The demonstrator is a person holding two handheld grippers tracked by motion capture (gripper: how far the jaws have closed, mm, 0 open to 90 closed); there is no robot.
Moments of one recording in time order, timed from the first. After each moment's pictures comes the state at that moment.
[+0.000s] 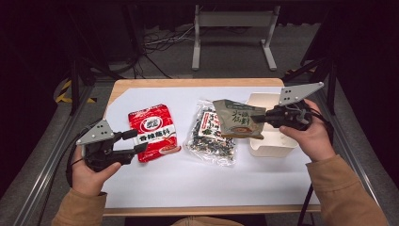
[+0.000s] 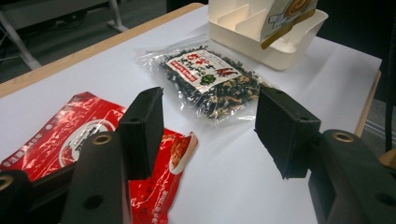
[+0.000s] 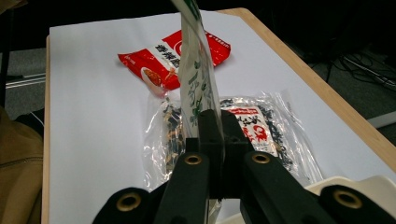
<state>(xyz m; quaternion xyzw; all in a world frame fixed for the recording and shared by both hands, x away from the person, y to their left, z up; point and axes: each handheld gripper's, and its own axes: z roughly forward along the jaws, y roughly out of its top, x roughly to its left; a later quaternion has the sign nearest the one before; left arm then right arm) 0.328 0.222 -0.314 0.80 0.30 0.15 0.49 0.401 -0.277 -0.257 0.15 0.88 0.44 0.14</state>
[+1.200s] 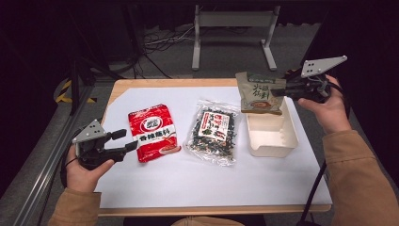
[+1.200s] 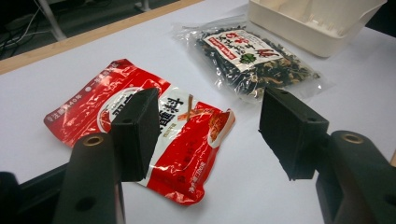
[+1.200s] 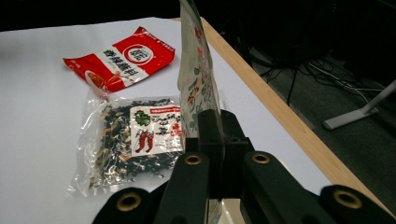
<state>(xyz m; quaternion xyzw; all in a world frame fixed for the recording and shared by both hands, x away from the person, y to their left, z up) 0.343 0.247 -0.337 0.79 0.35 0.17 0.47 0.464 -0.339 -0.237 0.17 0.86 0.45 0.18</state>
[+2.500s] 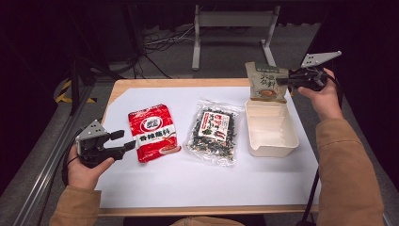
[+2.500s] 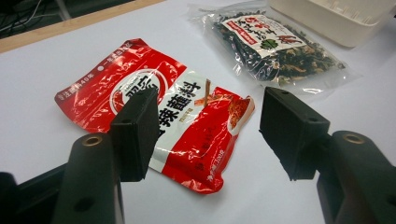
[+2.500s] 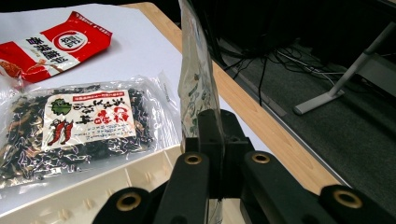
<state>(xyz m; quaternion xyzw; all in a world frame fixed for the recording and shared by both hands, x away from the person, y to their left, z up) 0.355 0.255 -0.353 0.80 0.37 0.16 0.45 0.536 -0.381 -0.274 0.22 0.85 0.44 0.21</state>
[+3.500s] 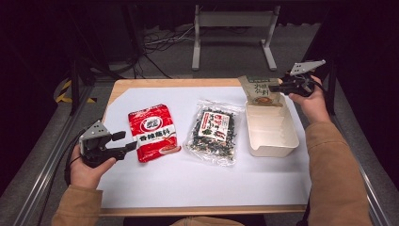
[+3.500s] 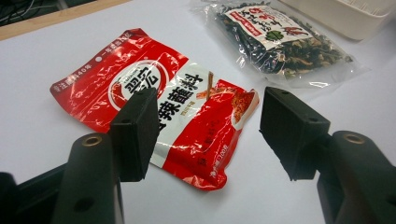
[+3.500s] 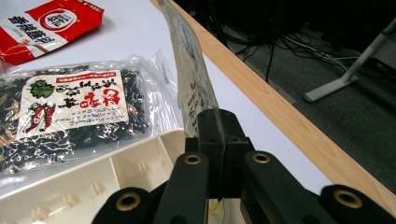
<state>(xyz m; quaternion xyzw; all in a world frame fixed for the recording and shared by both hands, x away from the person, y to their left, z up) 0.359 0.253 -0.361 0.80 0.37 0.16 0.45 0.554 -0.373 -0.317 0.23 0.85 0.43 0.19</state>
